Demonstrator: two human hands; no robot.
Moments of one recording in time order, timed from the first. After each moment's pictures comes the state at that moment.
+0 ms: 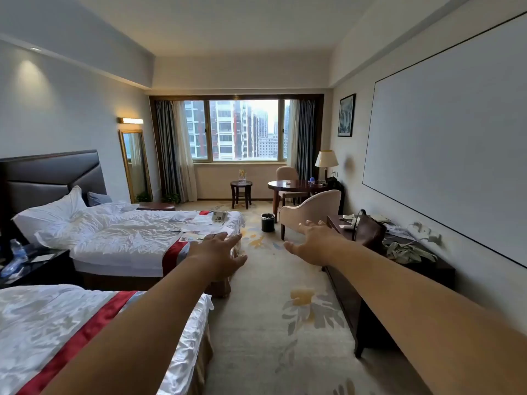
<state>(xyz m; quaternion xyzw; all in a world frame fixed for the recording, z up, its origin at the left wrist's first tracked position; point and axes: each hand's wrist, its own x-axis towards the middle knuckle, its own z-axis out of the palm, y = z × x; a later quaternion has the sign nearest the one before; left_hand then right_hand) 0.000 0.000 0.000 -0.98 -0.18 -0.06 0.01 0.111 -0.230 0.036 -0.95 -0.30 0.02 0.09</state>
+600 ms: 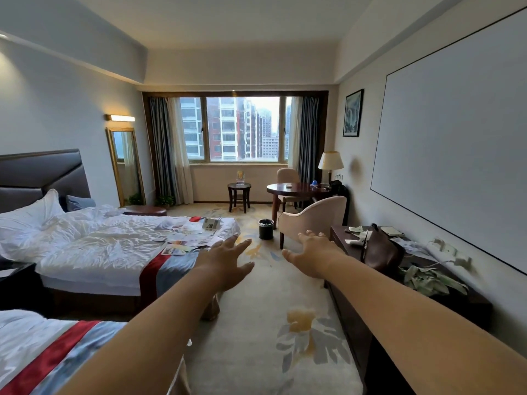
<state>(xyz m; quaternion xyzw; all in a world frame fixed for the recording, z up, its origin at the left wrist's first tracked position) 0.298 0.057 -0.026 -0.98 -0.16 -0.07 -0.02 0.411 -0.153 0.001 -0.95 -0.28 0.01 0.12</state>
